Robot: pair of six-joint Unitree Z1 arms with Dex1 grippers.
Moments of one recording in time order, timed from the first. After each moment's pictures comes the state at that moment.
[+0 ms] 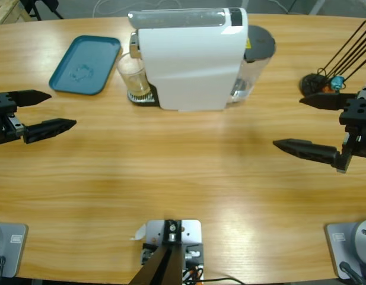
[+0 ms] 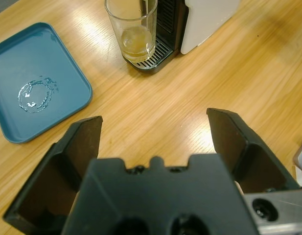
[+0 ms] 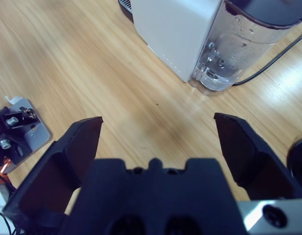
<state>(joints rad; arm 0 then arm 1) -0.68 1.13 -0.47 -0.03 -0.12 0.10 0.68 1.05 -0.58 0.18 0.16 -0.12</state>
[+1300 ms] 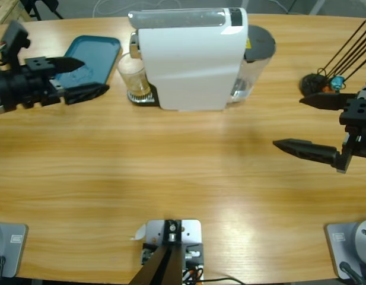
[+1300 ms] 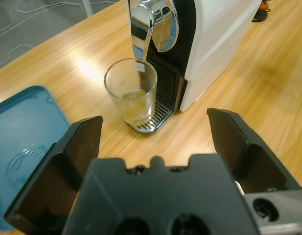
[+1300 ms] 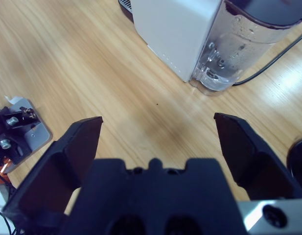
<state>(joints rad) -0.61 1.46 -0.45 -0.54 -0.30 0.13 0.68 1.05 -0.58 0.18 0.16 -0.12</state>
